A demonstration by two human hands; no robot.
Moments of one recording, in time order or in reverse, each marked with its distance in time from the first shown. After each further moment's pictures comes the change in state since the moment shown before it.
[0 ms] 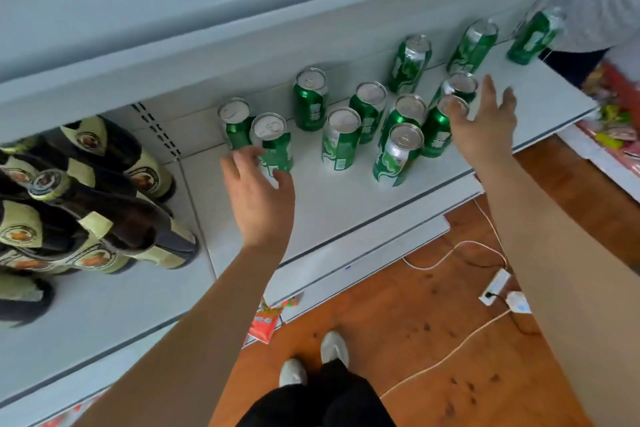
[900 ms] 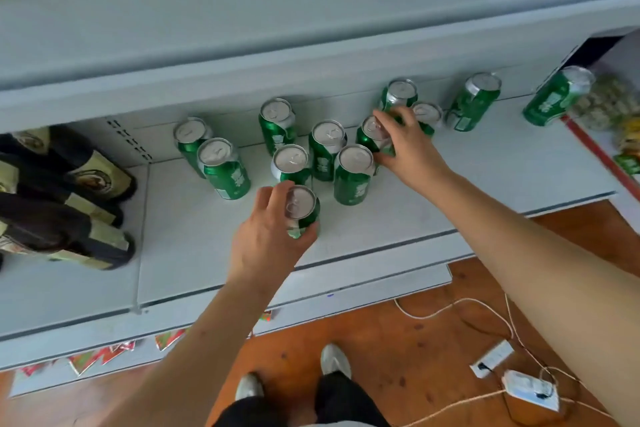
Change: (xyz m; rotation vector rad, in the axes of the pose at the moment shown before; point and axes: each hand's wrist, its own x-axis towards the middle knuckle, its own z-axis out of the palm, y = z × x) left_hand -0.042 0.083 0.076 0.400 -0.274 0.030; right_hand 0.100 -0.008 0.033 0.035 -0.326 -0.889
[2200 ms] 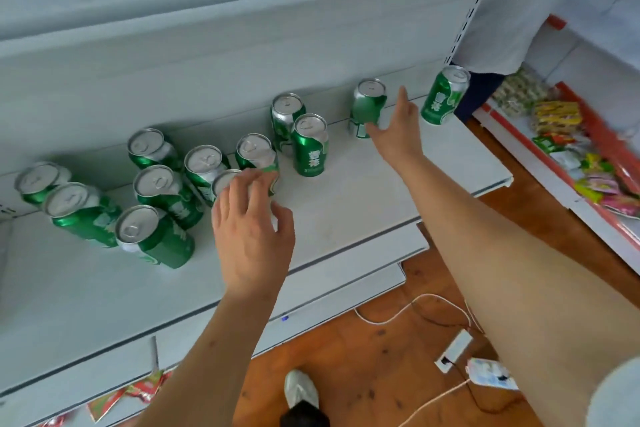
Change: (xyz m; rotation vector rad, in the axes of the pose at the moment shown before) left_hand 0.026 0.140 0.078 -0.077 0.373 0.198; right_hand -0.008 0.144 -0.064 0.315 0.308 0.568
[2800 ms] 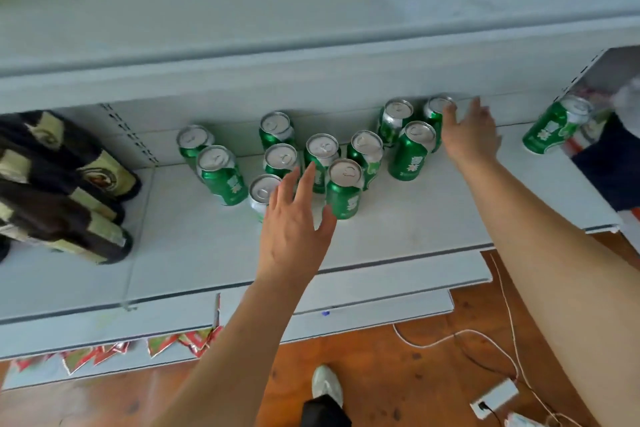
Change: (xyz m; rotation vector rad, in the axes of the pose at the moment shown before) left_hand -0.007 -0.070 -0.070 -0.006 -0.255 -0.198; right_hand -0.012 -0.076 0.037 -0.238 0.000 0.096
